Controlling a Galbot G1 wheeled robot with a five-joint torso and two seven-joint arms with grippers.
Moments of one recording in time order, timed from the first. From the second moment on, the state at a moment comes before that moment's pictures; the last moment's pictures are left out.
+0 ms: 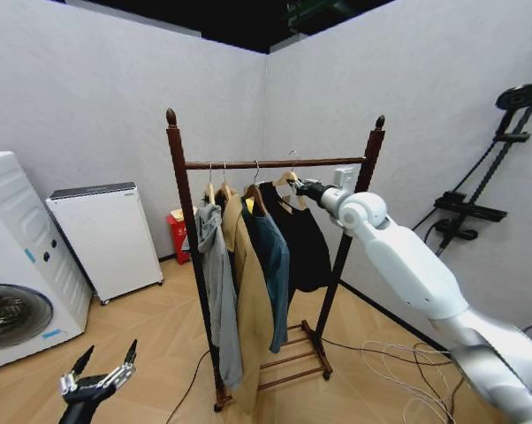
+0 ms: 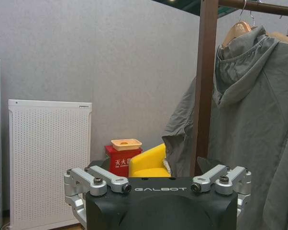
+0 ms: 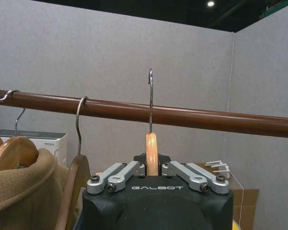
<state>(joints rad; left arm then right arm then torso) 1.83 -1.30 -0.87 -2.29 -0.49 -0.05 0.04 0.11 0.94 -0.13 1.50 0.97 -0.54 0.14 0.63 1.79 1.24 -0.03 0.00</state>
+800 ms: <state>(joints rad) 1.83 -1.30 -0.87 -2.29 -0.49 -0.05 0.04 0.11 1.04 -0.15 1.34 0.90 -0.52 0.10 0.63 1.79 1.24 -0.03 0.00</state>
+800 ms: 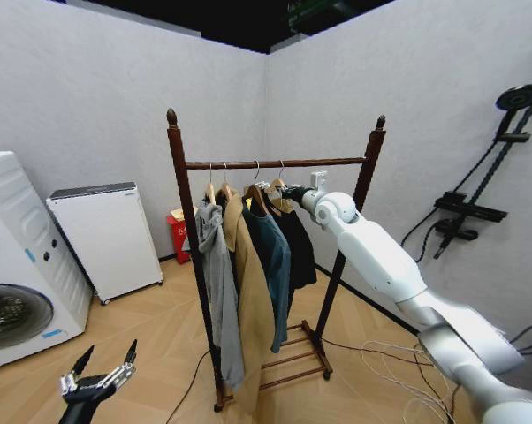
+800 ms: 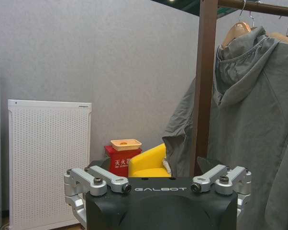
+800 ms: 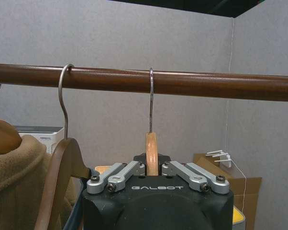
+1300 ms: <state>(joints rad) 1.83 -1.30 -0.87 -2.29 -0.49 -0.05 0.04 0.10 1.06 -0.14 1.36 0.88 -0.55 0.10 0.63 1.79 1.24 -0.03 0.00</state>
